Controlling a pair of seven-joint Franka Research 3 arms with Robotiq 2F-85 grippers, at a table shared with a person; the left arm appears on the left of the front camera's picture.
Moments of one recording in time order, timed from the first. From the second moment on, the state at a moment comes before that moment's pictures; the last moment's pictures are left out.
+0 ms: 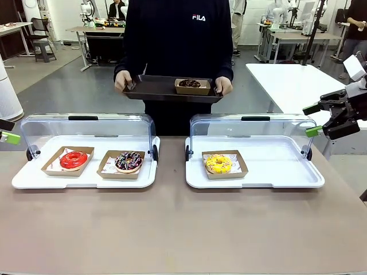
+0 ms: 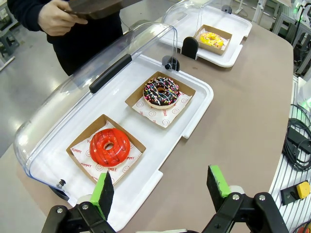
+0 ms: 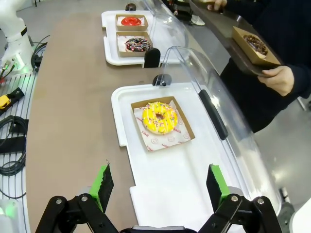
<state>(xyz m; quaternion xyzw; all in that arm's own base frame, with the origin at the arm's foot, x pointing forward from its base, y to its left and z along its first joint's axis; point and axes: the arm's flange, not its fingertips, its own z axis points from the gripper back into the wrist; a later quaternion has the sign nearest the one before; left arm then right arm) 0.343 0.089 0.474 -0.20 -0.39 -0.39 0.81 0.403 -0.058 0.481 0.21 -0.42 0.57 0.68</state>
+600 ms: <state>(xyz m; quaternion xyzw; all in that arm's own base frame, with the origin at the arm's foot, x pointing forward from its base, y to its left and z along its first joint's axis) 0.343 0.089 0.474 -0.20 -0.39 -0.39 0.81 0.402 -0.058 0.481 0.20 -0.41 0.57 0.68</state>
